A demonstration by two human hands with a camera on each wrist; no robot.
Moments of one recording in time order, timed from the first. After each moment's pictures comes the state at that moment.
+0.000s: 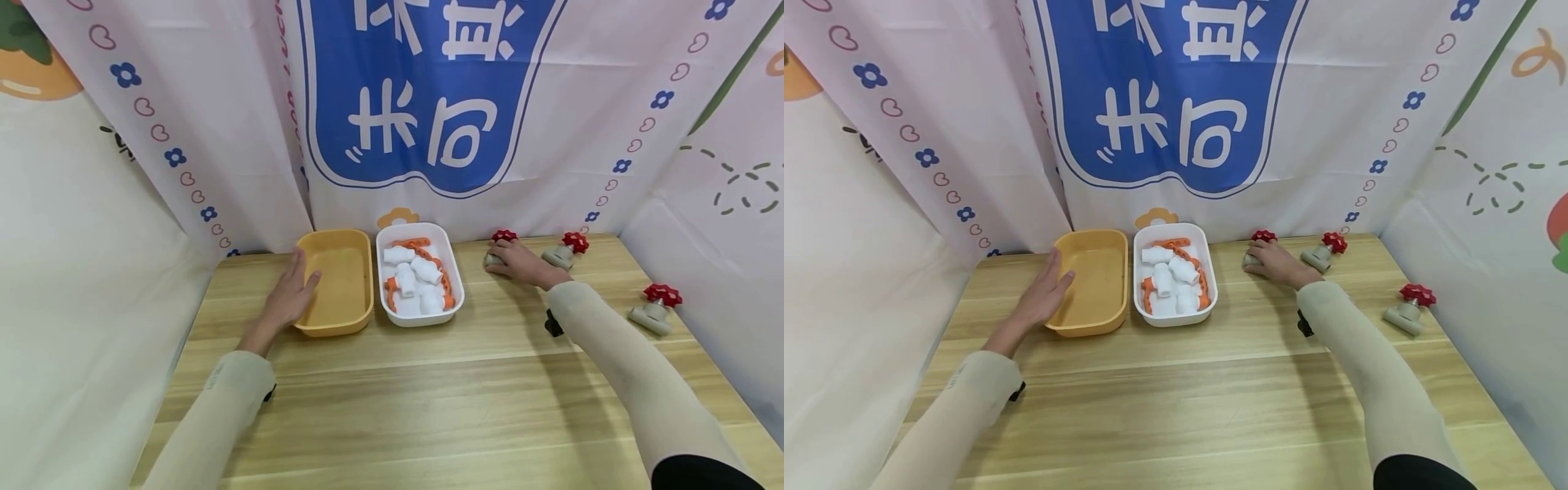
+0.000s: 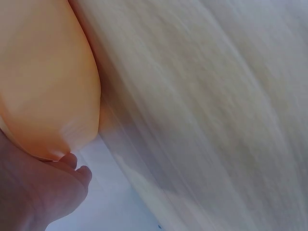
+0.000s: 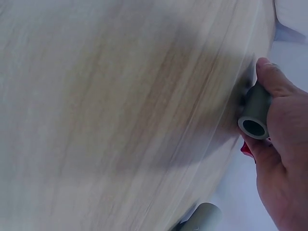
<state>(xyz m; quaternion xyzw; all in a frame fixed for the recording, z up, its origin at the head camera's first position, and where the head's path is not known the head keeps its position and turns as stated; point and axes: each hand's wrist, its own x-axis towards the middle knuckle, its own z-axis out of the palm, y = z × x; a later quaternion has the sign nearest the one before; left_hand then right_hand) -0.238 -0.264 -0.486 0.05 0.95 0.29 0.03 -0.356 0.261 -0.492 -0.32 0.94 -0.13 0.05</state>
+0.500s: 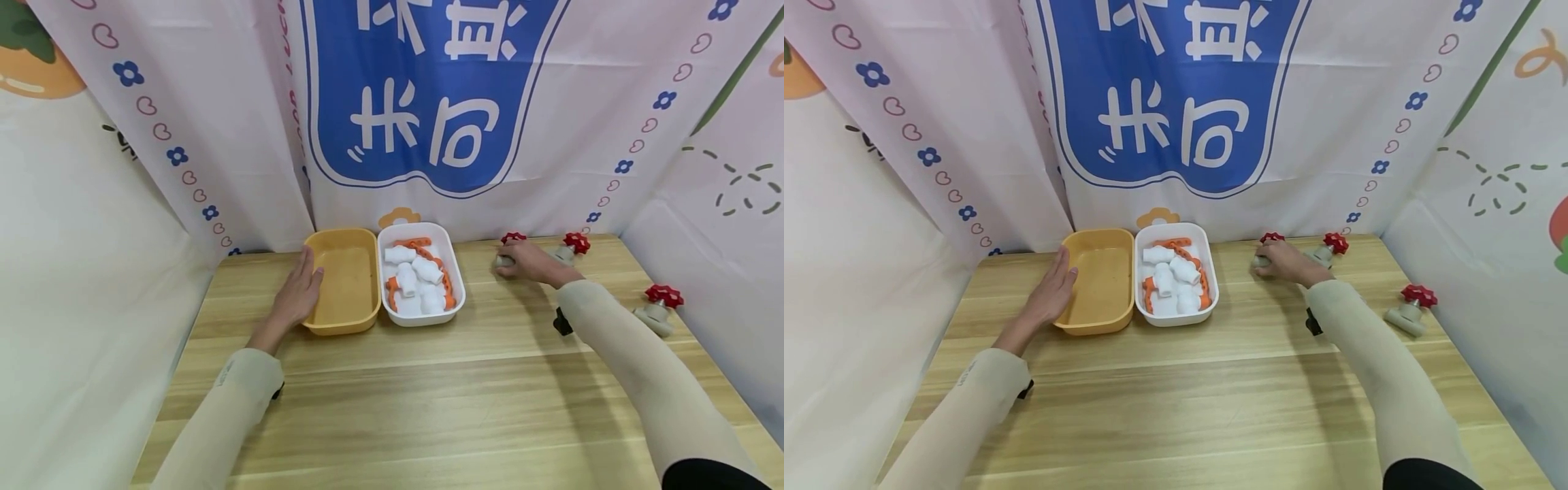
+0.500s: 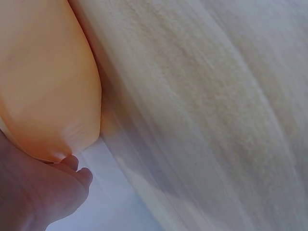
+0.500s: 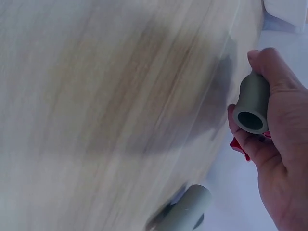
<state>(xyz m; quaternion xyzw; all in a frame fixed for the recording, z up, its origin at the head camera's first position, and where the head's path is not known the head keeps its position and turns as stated) -0.240 -0.251 -0.487 0.05 0.95 0.30 0.02 -0.354 0.272 -0.483 -0.31 0.94 -0.14 0.05</state>
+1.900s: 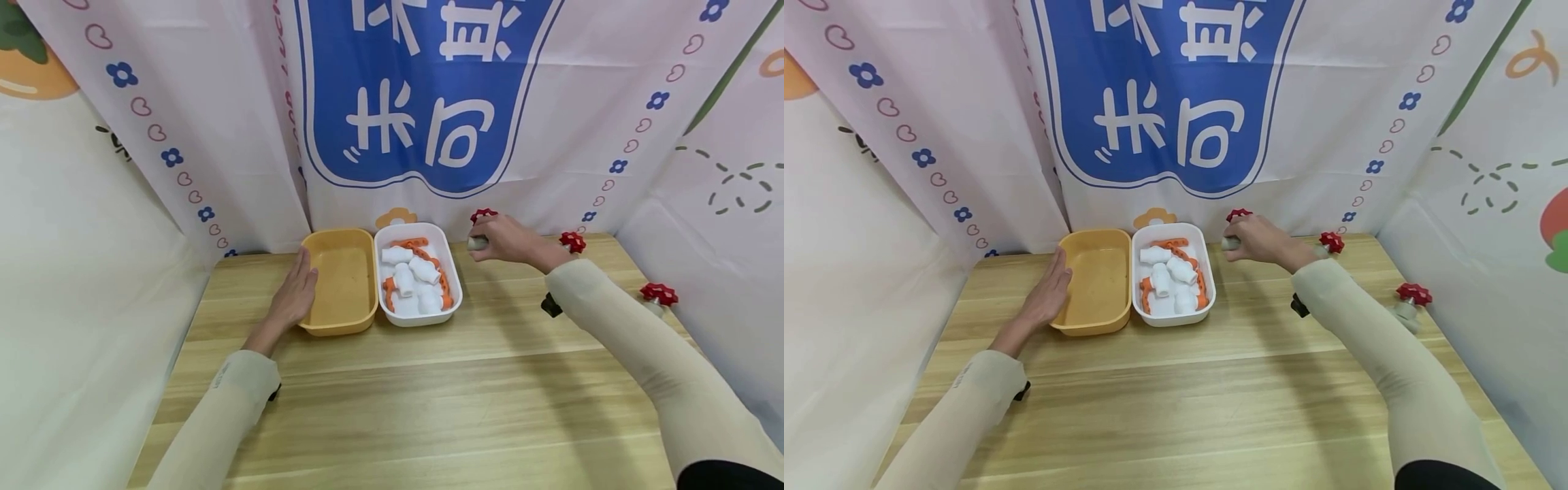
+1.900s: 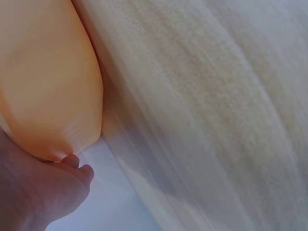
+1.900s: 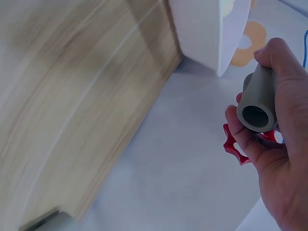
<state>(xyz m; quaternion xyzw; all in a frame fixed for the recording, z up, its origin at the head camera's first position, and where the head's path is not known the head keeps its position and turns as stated) -0.238 -0.251 -0.484 0.06 0.95 0.31 0.03 -0.339 0.209 -0.399 -0.40 0.91 -0.13 -0.02</state>
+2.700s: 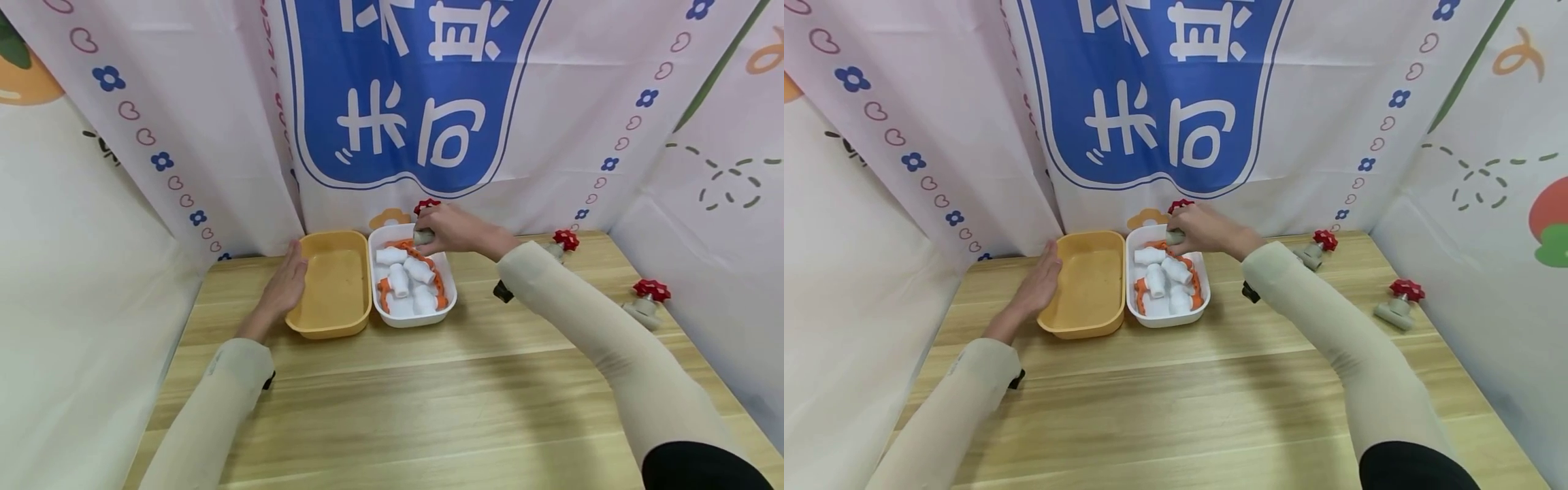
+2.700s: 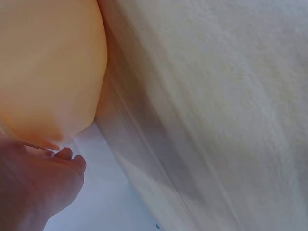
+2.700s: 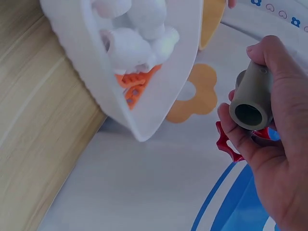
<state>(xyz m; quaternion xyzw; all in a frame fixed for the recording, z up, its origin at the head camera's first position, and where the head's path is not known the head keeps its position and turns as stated) -0.260 -0.259 -0.475 0.06 0.95 0.32 0.03 -0.340 0.121 -0.365 -0.46 0.88 -0.11 0.01</state>
